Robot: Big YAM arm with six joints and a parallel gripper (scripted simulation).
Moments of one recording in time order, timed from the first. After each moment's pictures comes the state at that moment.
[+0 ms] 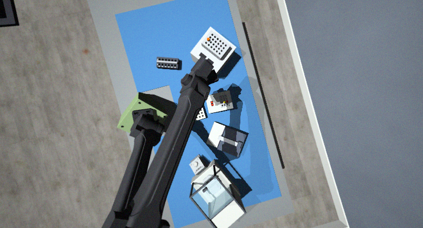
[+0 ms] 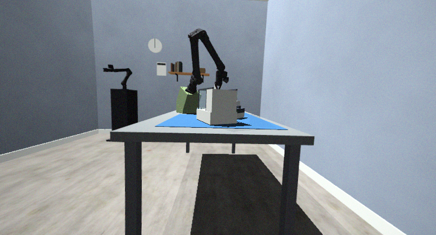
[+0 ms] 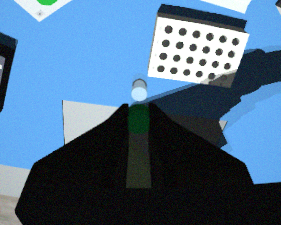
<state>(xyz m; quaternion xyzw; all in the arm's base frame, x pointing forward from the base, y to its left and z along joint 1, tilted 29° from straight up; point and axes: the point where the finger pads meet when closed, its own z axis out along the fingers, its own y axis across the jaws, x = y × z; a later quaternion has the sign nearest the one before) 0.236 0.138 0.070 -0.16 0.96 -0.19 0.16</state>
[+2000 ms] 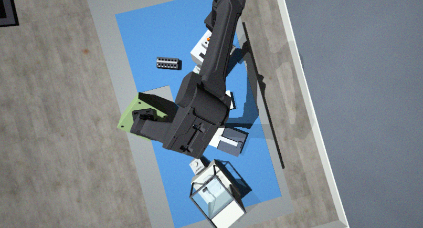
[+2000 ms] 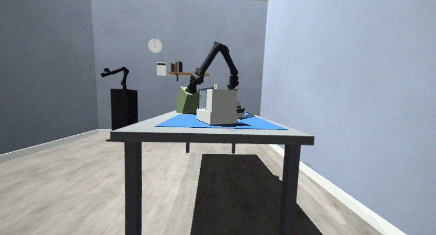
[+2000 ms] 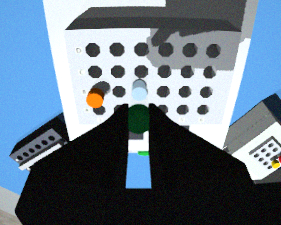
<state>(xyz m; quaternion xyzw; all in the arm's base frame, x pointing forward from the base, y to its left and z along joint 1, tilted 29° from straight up) 0.373 0.388 0.036 -0.38 0.89 -0.22 0.11</state>
